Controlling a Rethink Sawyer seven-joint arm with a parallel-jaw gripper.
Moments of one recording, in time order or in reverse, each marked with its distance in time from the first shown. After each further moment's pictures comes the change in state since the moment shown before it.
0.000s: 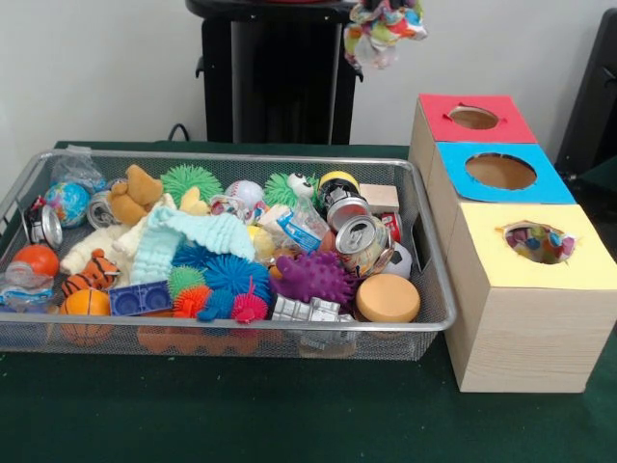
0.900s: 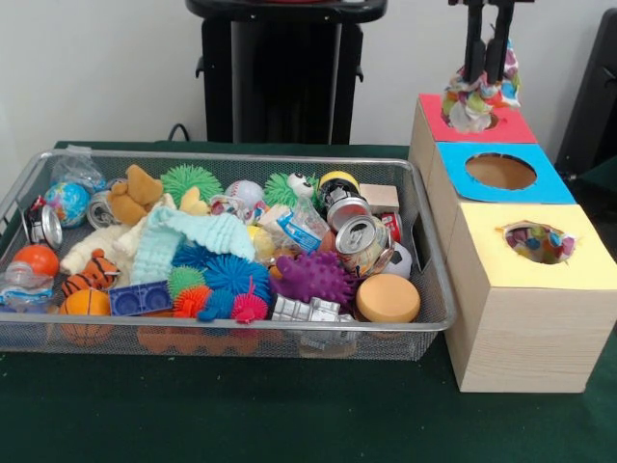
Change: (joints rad) arm 0.306 0.175 -0.230 -0.152 -0.003 -0.010 0.259
